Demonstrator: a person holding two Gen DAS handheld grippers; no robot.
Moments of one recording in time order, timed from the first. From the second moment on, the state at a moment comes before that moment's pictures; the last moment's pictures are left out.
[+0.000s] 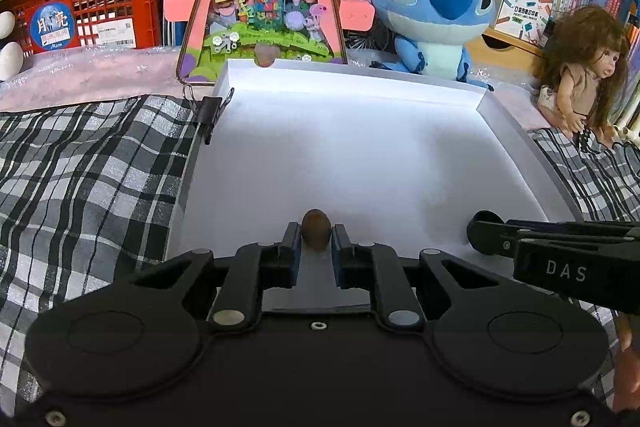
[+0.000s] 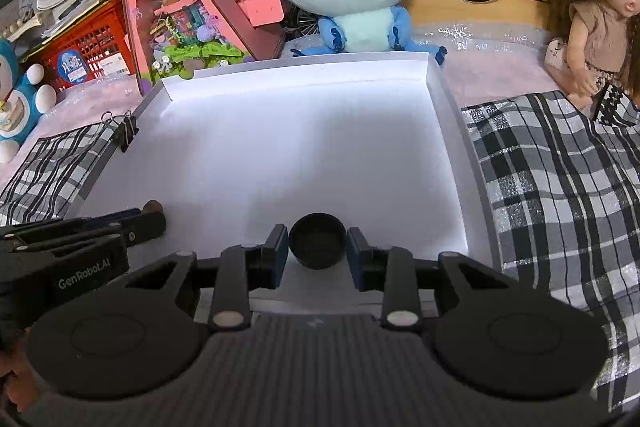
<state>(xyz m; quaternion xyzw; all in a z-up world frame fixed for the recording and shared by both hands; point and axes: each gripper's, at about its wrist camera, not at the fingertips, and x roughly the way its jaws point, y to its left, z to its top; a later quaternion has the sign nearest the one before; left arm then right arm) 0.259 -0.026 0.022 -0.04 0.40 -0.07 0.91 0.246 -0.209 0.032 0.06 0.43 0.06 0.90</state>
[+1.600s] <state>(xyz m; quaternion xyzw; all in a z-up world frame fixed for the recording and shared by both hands) 0.032 -0.010 0.030 0.00 0.28 -0.13 0.95 0.041 -0.210 0.043 -0.03 0.25 0.14 0.96</state>
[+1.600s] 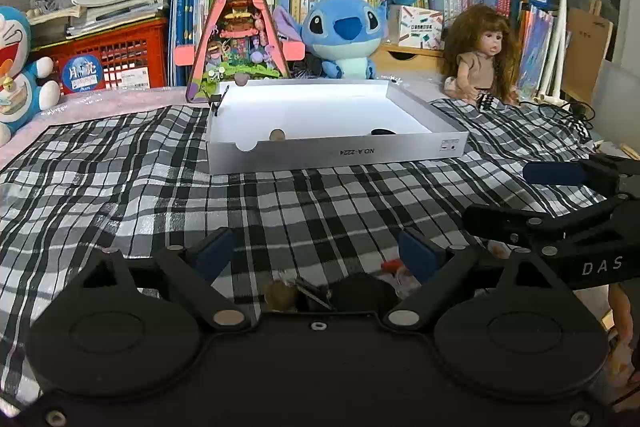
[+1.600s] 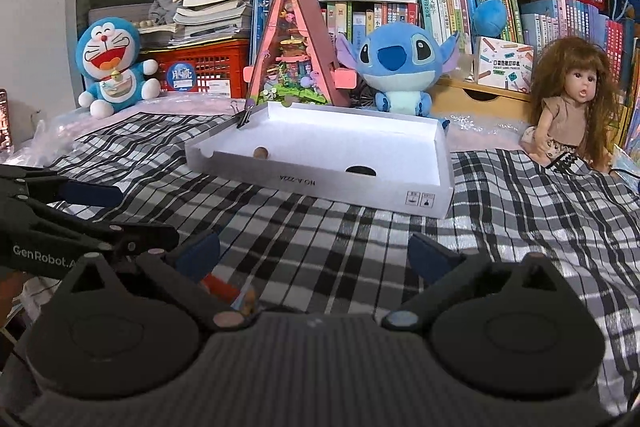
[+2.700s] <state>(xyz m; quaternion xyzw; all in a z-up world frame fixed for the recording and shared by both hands) -0.013 -0.017 -0.004 0.07 0.27 -0.14 0.95 0.004 -0.199 0.013 -0.05 0.26 0.15 0.95</state>
